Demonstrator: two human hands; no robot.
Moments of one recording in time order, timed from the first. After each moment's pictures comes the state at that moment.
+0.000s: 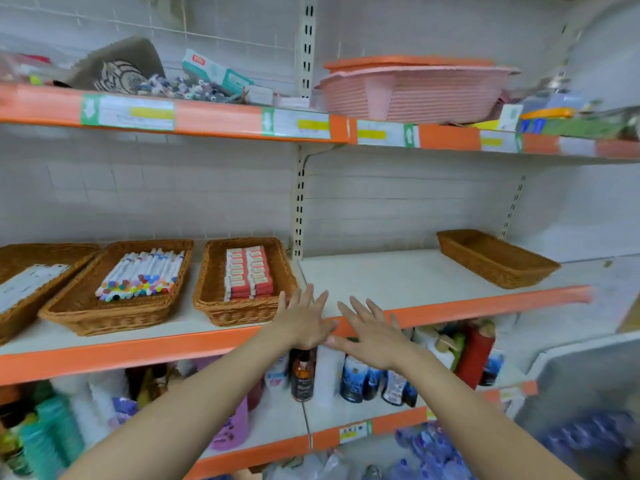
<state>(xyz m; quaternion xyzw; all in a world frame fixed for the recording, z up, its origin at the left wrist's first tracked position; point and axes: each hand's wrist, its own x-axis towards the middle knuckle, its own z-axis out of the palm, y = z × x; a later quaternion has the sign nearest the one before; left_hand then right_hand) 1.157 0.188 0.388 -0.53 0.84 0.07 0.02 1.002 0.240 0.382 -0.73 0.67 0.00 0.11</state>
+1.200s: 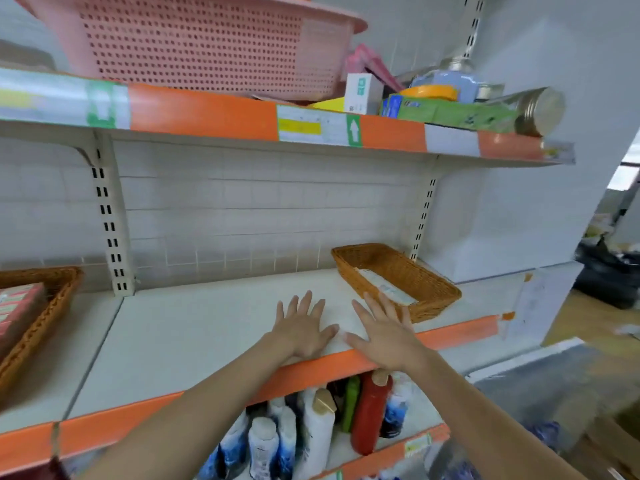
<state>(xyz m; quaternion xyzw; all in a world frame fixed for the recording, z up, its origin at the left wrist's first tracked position) 0.804 0.070 0.372 -0.50 0.86 0.11 0.01 0.641 0.136 0.380 -0.68 0.73 0.01 0.03</state>
